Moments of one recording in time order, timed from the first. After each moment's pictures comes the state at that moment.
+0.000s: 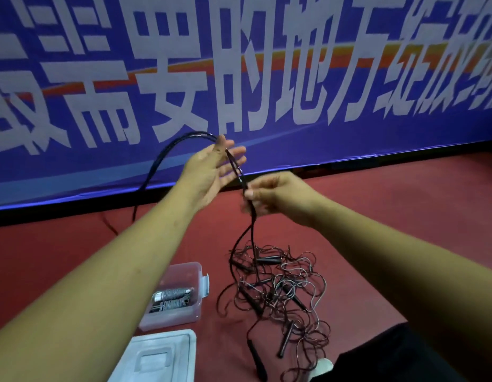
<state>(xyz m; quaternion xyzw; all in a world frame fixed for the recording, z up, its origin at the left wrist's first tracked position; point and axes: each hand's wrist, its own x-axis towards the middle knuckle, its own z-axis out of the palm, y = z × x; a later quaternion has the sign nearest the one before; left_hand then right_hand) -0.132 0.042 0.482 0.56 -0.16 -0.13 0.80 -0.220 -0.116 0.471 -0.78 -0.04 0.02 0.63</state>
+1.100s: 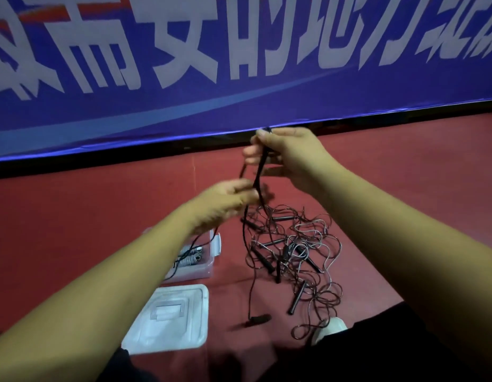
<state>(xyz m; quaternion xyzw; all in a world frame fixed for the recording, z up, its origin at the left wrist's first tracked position) -0.131 0.083 0.349 0.65 -0.25 -0.34 0.63 -0.168 -0.084 0.427 -0.69 0.05 -0.04 0.72</state>
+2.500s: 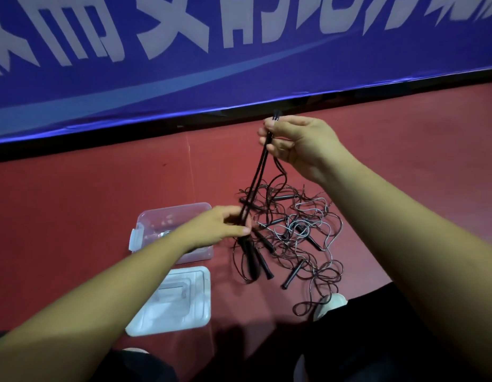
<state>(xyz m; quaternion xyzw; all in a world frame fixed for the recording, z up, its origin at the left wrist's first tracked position) -0.149 0.113 0.291 0.77 -0.27 -0.36 0.45 -0.161 -0.098 0.390 -0.58 0.10 -0.05 0.81</state>
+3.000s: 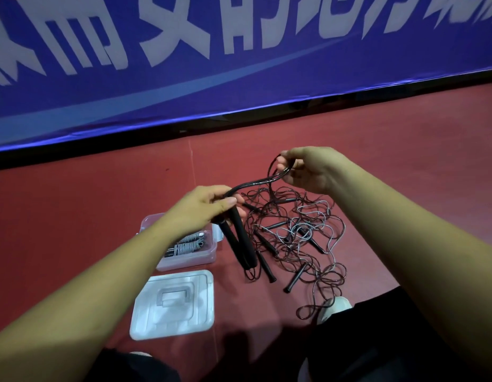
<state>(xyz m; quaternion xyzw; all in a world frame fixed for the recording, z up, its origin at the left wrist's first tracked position) -0.137 0.126 0.327 0.76 -0.22 -0.28 0.54 -0.157 -0.121 0.364 -0.58 0.30 0.05 0.76</state>
